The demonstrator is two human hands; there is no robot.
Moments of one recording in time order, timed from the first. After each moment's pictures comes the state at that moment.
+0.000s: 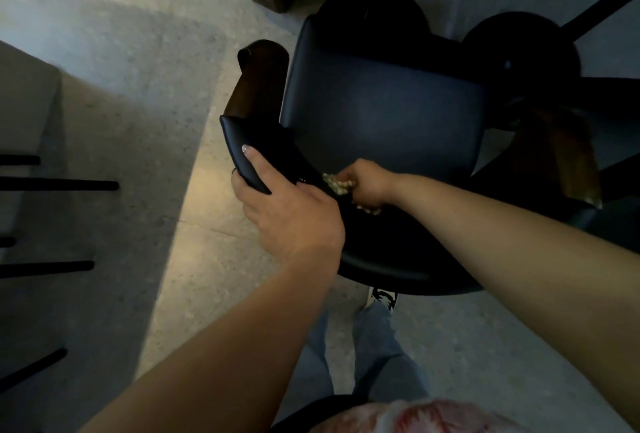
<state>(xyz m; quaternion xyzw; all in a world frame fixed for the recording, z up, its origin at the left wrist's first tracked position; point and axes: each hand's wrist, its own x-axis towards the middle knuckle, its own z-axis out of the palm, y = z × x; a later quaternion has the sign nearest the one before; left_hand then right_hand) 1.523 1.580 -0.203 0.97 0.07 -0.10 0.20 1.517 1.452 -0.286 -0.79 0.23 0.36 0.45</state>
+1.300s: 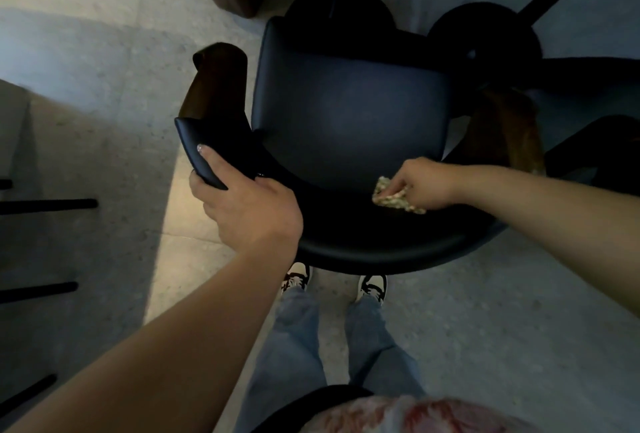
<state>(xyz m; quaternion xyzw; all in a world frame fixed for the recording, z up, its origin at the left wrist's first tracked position) 1.525 1.582 -0.207 0.98 0.06 -0.08 0.18 1.428 1.376 -0.233 -0.86 0.15 0.42 0.27</state>
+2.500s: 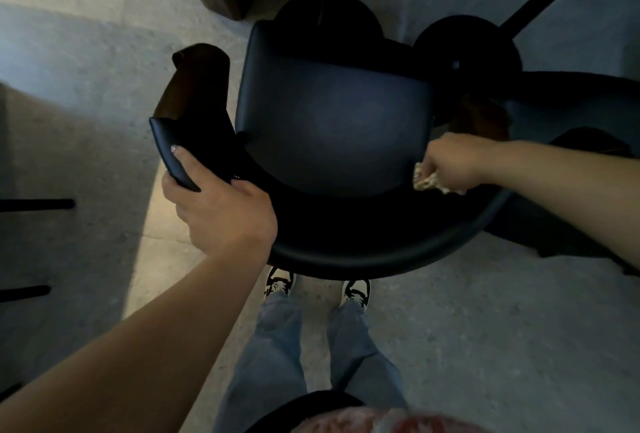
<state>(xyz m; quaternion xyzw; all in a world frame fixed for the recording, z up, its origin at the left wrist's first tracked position) 1.525 1.581 -0.205 0.98 0.06 -0.08 0.18 1.415 1.310 -0.209 -0.87 0.14 0.46 0.08</state>
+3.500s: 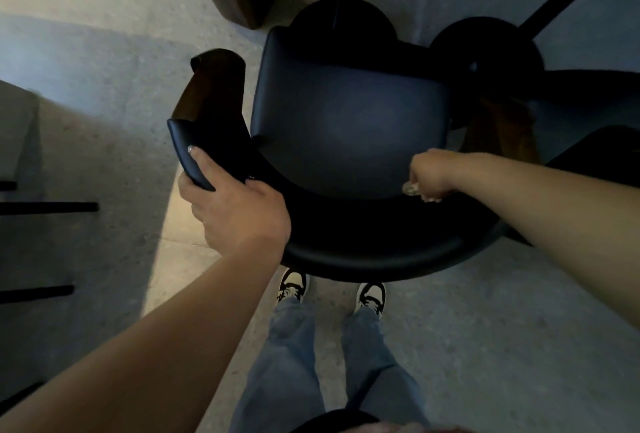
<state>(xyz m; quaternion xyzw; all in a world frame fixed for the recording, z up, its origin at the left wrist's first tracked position) 1.525 1.581 -0.203 0.98 0.06 -0.09 0.18 1.435 1.348 -0.239 -0.85 0.16 0.50 0.06</state>
